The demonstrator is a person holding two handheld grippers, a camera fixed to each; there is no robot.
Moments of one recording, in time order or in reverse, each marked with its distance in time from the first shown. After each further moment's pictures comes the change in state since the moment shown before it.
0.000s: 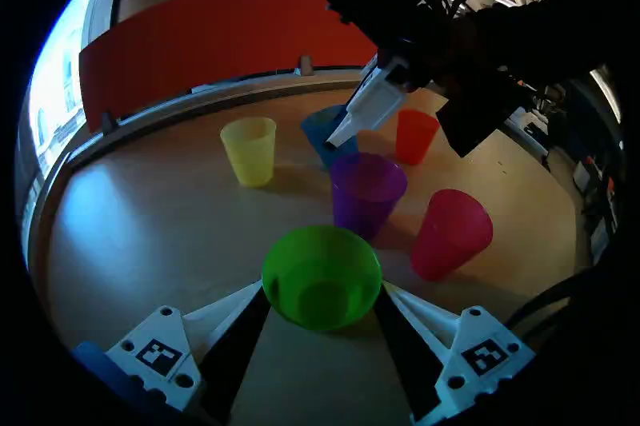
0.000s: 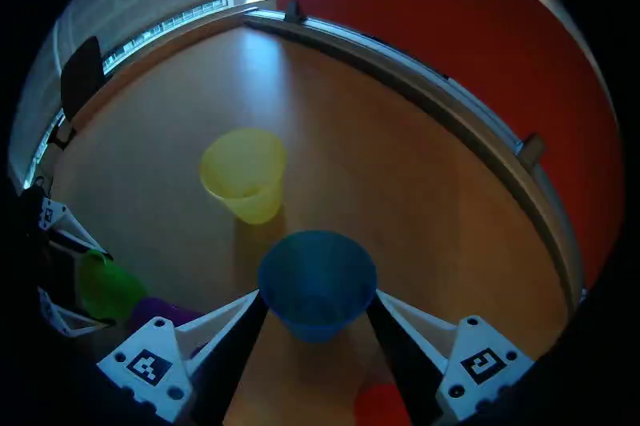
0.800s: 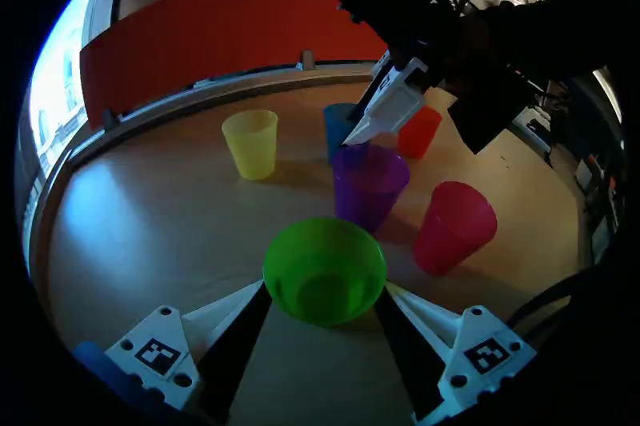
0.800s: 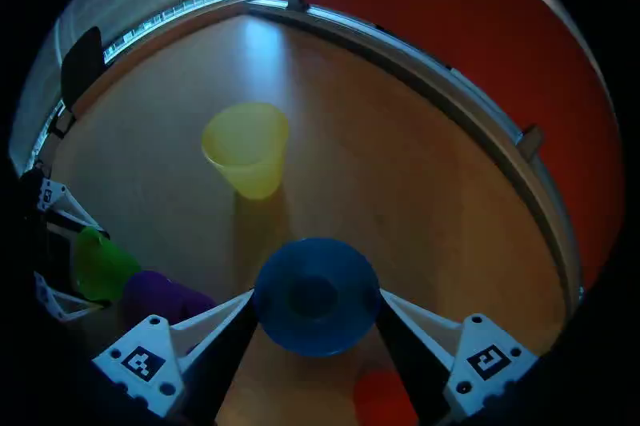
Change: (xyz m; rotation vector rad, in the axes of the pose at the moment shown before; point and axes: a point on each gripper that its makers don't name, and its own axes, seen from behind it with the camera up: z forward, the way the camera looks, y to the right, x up) left arm -0.007 -0.001 -0.001 0.012 -0.023 0.001; right arm -0.023 0.001 -0.005 -0.009 -0.043 -0.019
